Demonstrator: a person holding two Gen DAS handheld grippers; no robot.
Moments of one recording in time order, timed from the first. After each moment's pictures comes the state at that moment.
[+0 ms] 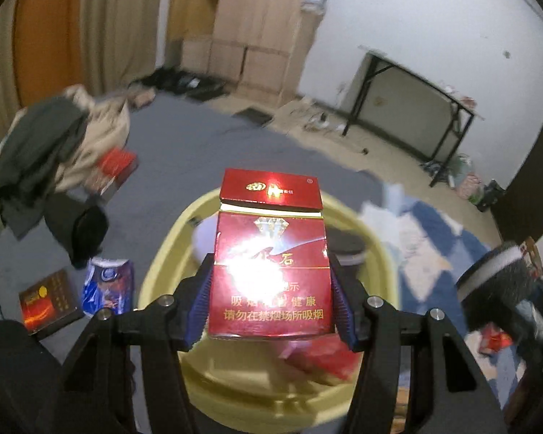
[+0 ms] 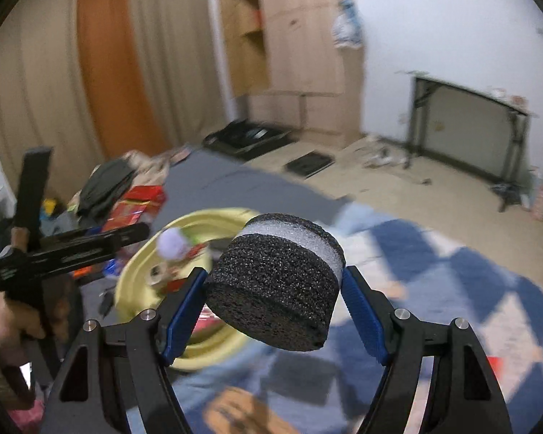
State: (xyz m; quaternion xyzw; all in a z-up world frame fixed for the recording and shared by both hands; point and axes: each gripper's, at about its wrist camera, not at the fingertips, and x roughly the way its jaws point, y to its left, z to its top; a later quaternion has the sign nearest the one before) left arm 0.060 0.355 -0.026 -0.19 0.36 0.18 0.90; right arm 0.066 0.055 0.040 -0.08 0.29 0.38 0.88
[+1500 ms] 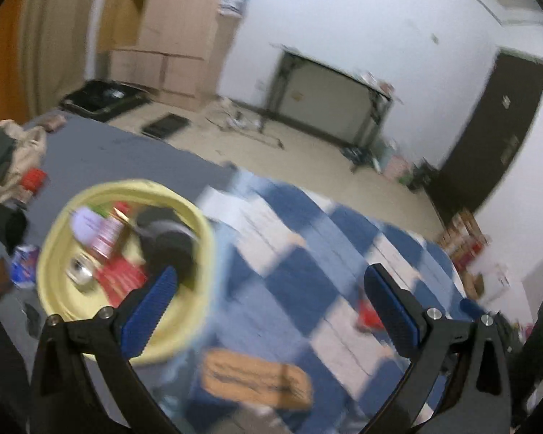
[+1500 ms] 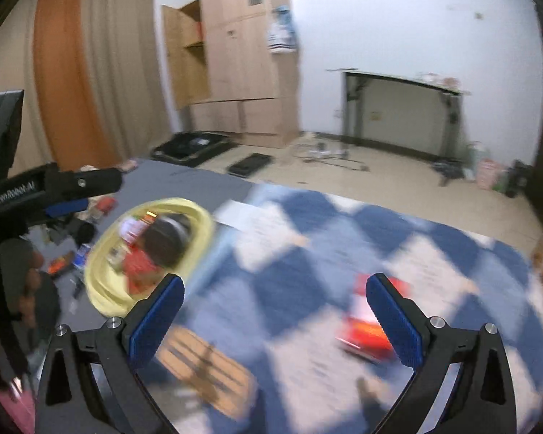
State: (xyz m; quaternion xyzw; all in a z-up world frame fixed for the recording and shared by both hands) left arm 0.055 0.156 0.053 -0.18 0.34 0.03 0.92; right arm 0.008 -0.108 0.044 -0.05 0.28 0.24 0.93
